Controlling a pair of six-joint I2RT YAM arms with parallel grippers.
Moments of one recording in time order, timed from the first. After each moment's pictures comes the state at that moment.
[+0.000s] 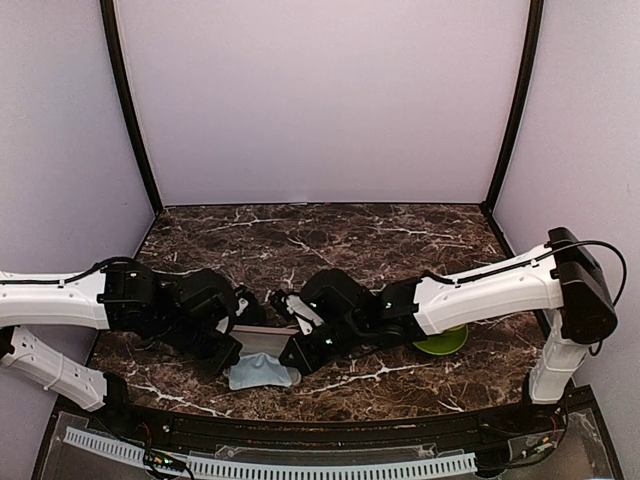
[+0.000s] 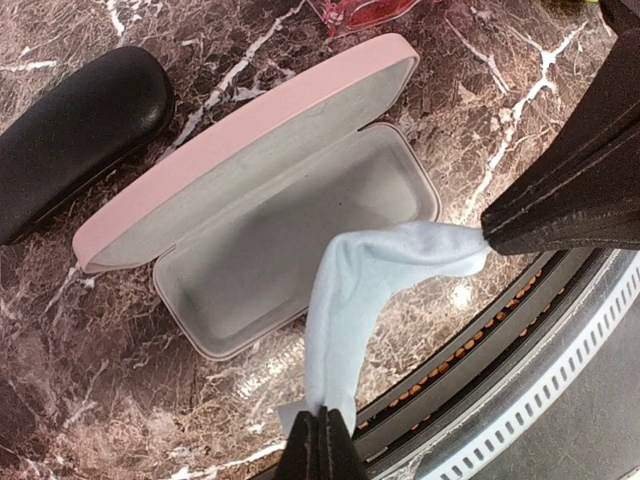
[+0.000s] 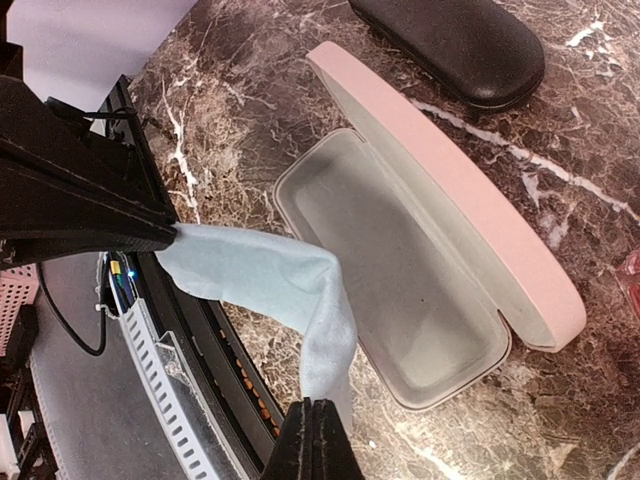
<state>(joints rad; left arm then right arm) -1.17 1.19 0.91 -0.91 -0.11 -0.57 1.27 1.79 1.20 -0.19 -0.18 0.56</state>
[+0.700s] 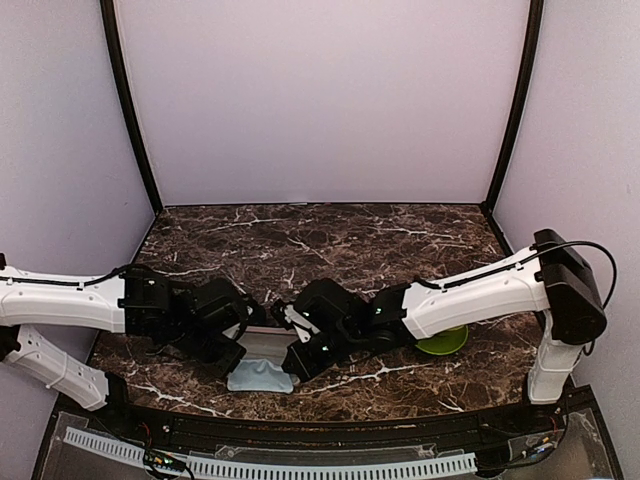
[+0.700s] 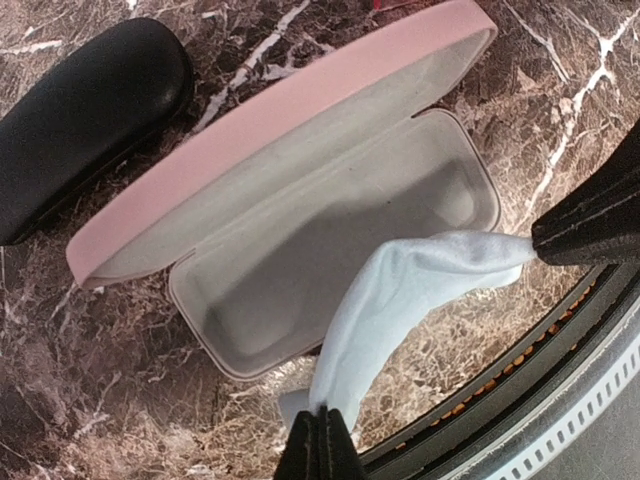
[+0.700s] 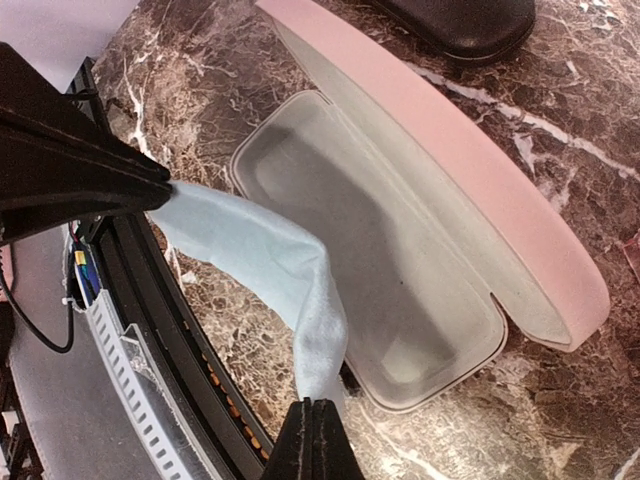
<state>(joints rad) -1.14 1.26 0.87 -0.87 -0.15 -0.55 1.27 1.84 1.21 -0.22 -0.17 0.56</state>
